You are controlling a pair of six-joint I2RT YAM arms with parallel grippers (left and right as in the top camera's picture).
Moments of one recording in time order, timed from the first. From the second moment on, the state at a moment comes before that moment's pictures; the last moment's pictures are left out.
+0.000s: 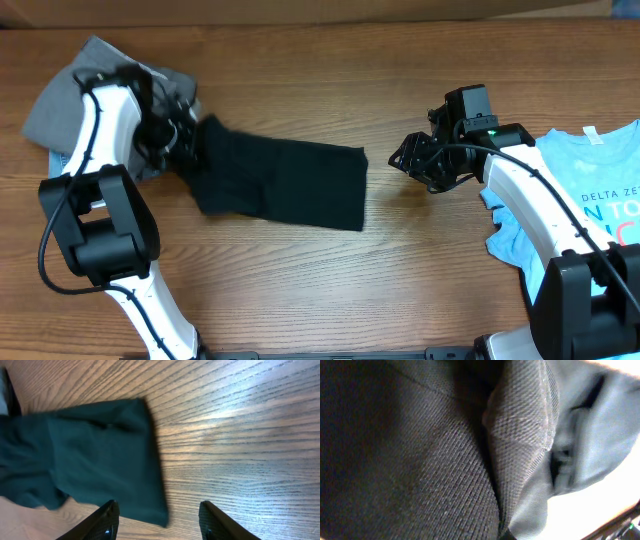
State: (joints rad) left arm 0.19 2.13 1.79 -1.32 0.42 0.22; right arm 0.16 1.66 1.18 -0.74 -0.43 0.54
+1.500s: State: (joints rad) left arm -0.46 2.12 1.83 -1.34 0.06 0.02; right arm 0.16 1.66 1.18 -0.74 -0.43 0.54
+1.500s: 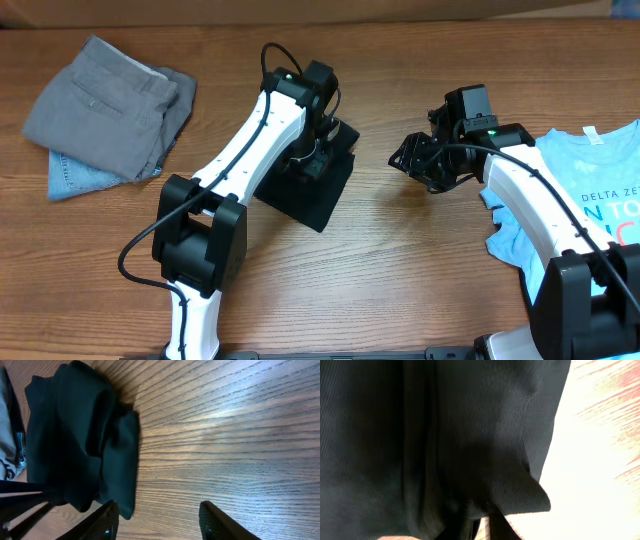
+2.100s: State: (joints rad) left arm -0.45 2.12 1.83 -1.36 0.07 0.00; right arm 0.16 1.66 1.18 -0.74 -0.43 0.52
